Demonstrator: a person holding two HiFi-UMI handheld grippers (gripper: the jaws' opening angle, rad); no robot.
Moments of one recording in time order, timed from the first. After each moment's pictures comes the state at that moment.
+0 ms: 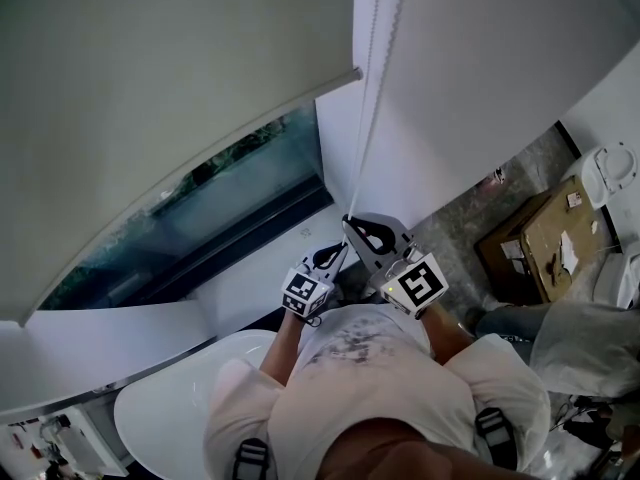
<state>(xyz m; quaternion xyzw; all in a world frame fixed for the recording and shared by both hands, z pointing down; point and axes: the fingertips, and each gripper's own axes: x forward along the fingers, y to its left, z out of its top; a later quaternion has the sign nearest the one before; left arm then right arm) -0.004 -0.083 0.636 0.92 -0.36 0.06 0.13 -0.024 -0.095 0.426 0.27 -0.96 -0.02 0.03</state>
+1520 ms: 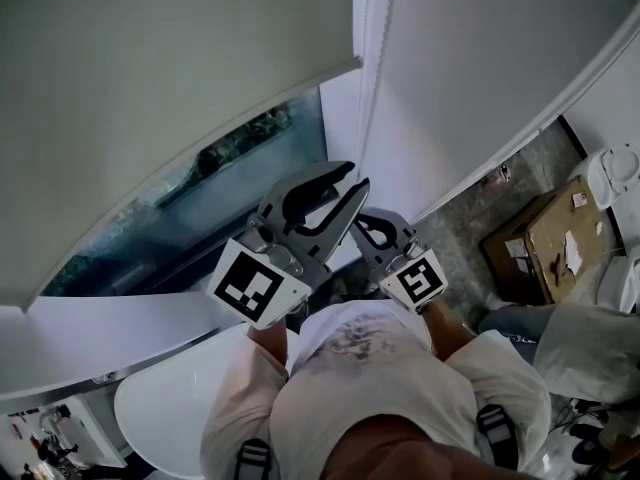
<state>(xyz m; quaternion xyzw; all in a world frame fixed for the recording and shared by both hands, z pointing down) -0.018 -0.098 0.261 0.94 -0.34 -0.06 -0.04 -0.032 -0.093 0.419 0.27 -0.96 -0.04 0.03</state>
